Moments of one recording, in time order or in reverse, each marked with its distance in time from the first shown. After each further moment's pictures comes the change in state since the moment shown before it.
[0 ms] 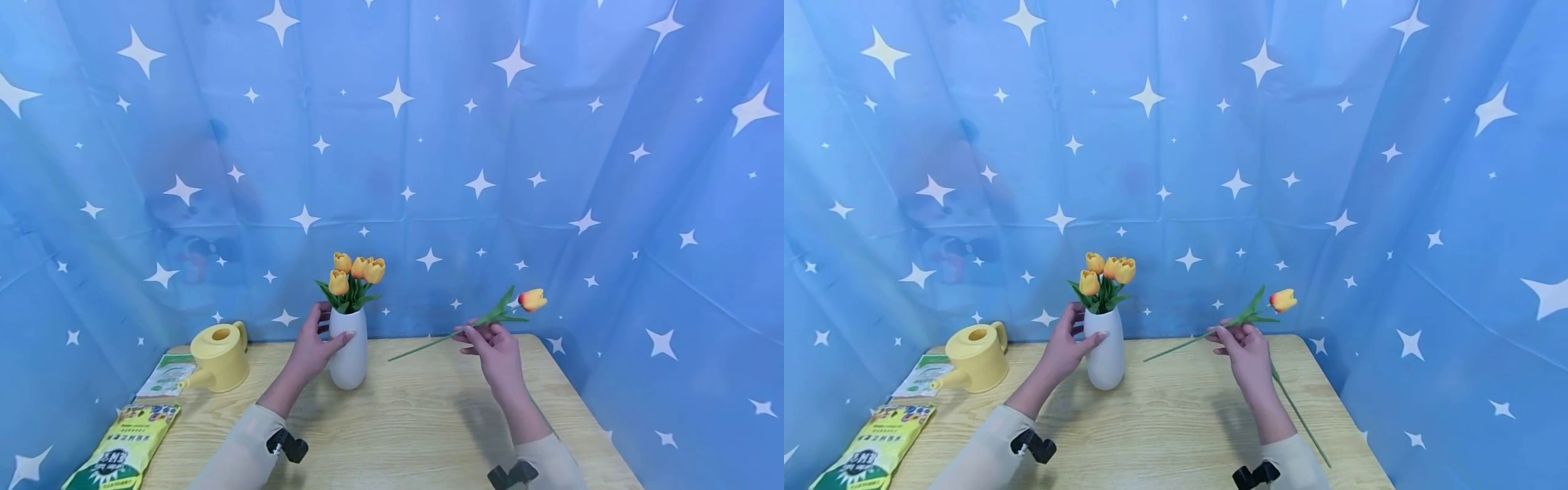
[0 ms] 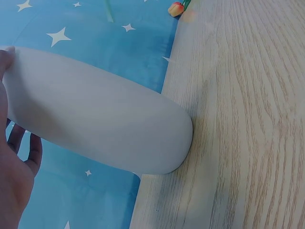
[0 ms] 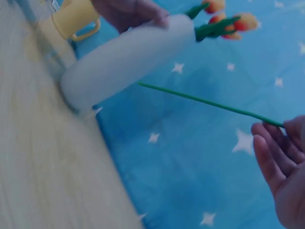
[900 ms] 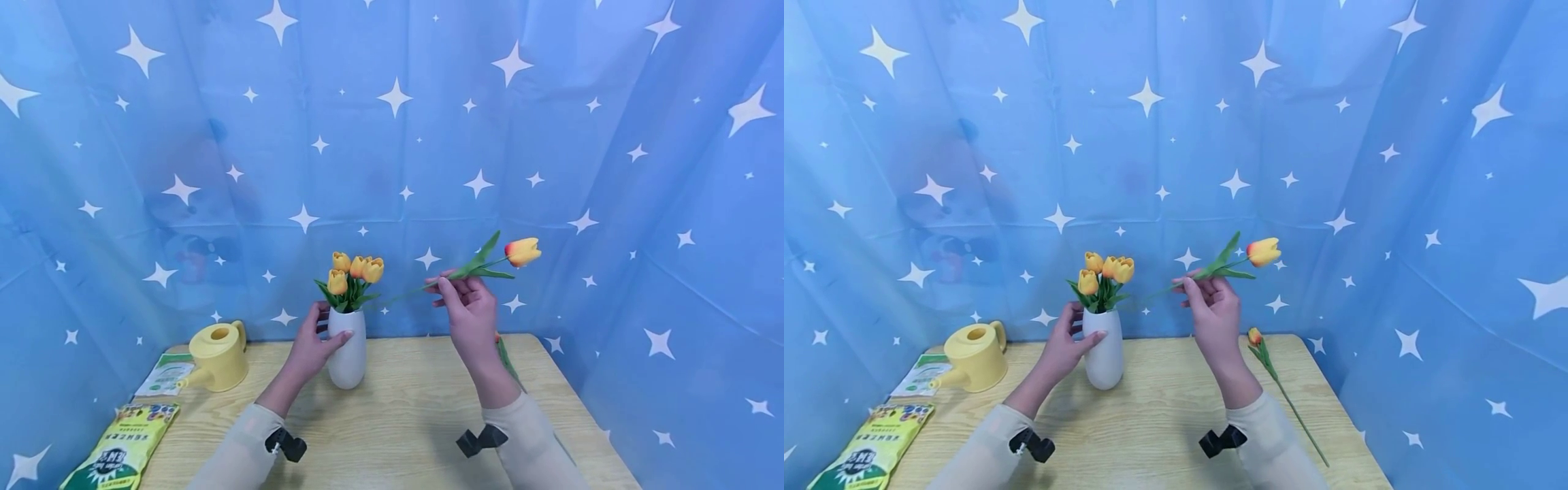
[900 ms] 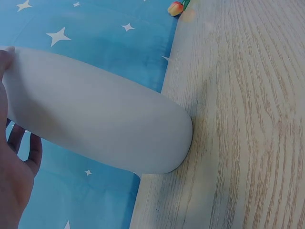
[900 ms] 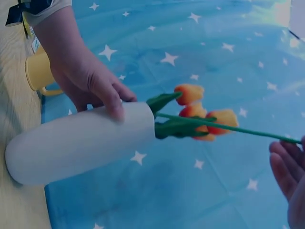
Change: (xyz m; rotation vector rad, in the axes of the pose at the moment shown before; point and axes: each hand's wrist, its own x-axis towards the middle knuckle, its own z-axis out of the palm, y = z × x) left_hand 0.000 -0.002 -0.001 0.014 -0.002 0.026; right_hand 0.017 -0.098 0.076 0.079 0.001 -0.409
